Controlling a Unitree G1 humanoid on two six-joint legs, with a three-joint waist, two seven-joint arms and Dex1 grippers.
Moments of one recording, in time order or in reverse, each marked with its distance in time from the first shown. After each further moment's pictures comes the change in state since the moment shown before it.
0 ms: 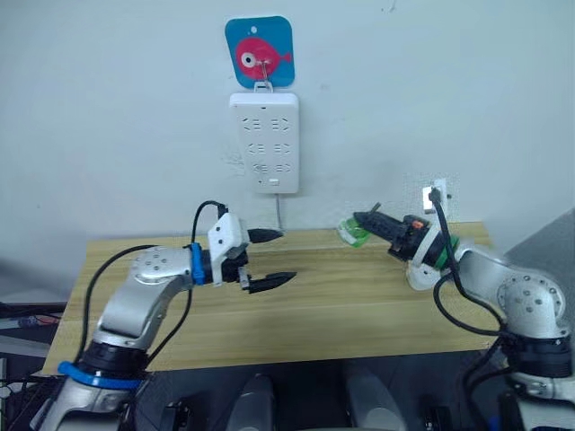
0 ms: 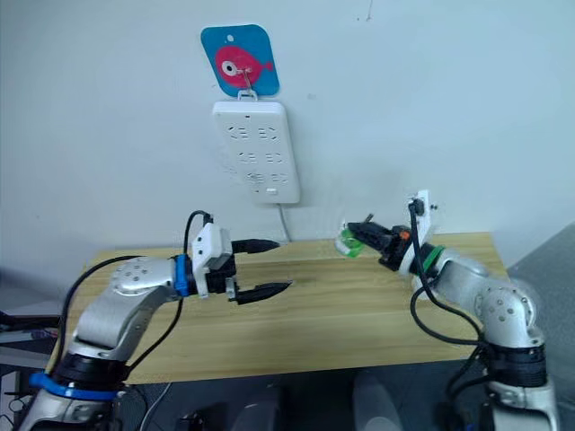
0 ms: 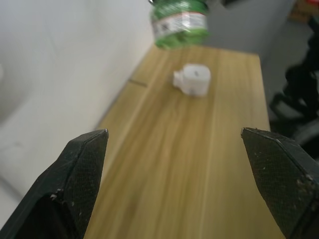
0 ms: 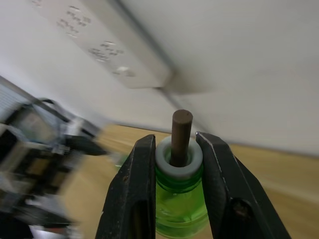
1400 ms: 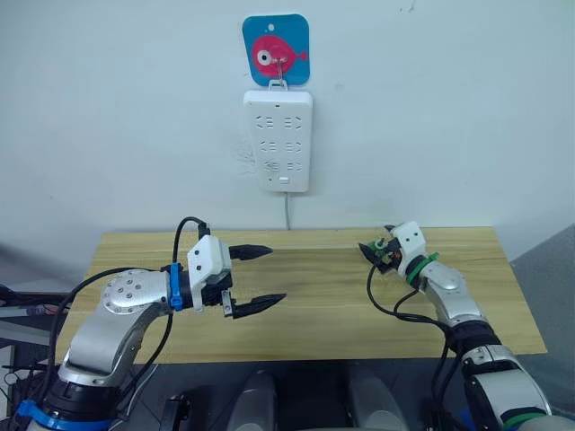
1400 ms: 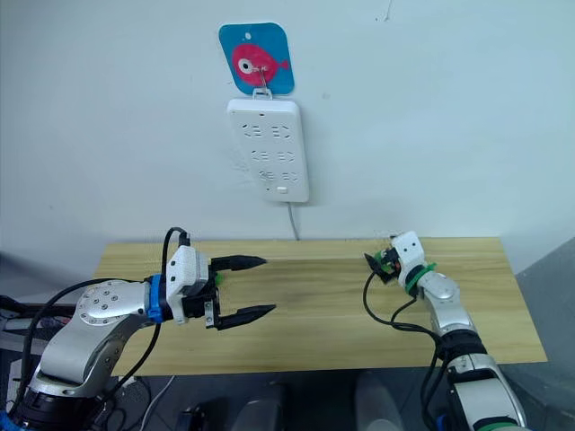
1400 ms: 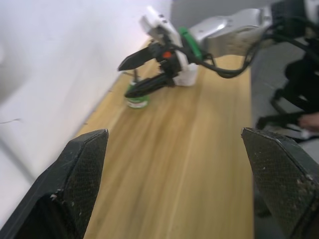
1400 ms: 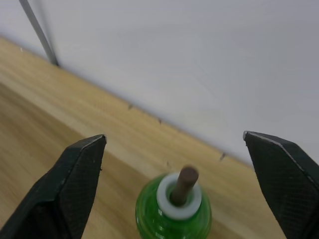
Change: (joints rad) left arm 0.188 -0.003 0.089 -0.156 -0.045 -0.017 0.104; right arm -0.040 0.232 0.120 0.848 -0.894 -1.057 0.201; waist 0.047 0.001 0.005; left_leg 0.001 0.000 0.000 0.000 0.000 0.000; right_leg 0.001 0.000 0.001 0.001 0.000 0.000
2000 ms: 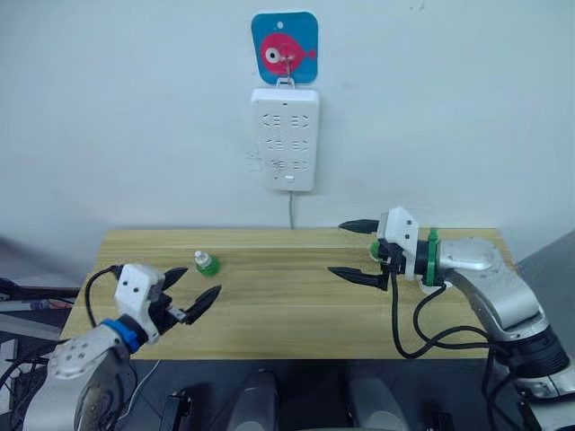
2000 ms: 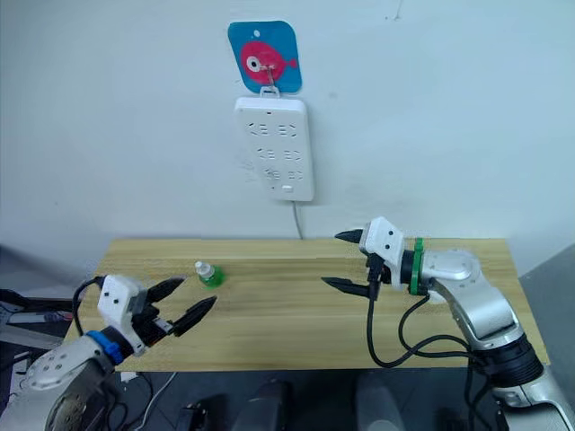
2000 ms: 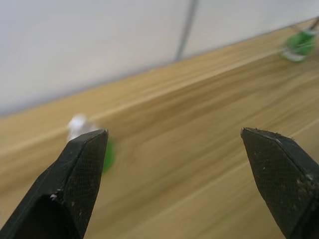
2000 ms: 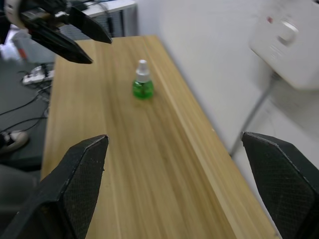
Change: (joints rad) left arm 0.390 -0.129 0.332 0.027 0.004 0.082 0.344; right arm 0.017 -0.288 0.156 -0.930 0.245 0.639 0.425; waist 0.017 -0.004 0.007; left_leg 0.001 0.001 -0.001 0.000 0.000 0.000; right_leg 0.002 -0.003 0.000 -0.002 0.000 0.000
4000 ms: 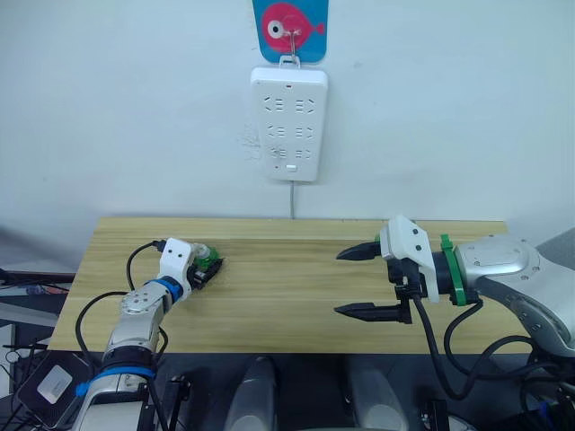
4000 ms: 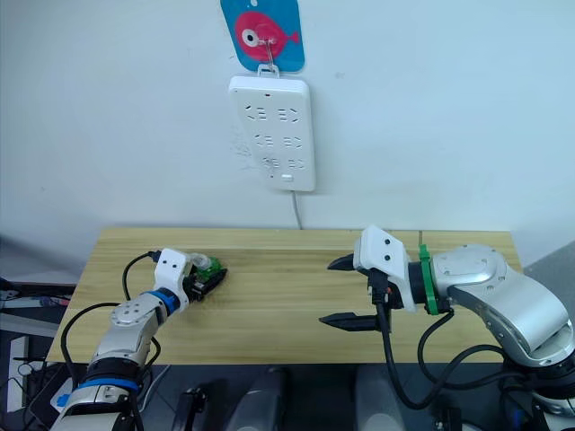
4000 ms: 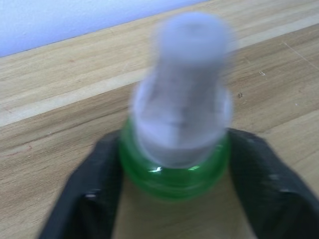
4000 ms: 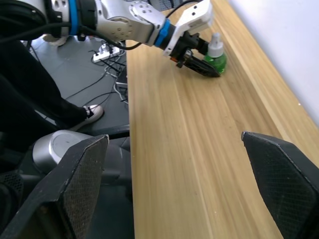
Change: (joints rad) left arm -0.620 -0.065 -0.224 0.995 0.309 -0.443 0.033; right arm -0.023 -0.176 -0.051 -0.341 0.289 0.451 -0.039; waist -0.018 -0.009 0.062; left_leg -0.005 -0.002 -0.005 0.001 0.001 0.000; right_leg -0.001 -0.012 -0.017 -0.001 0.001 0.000
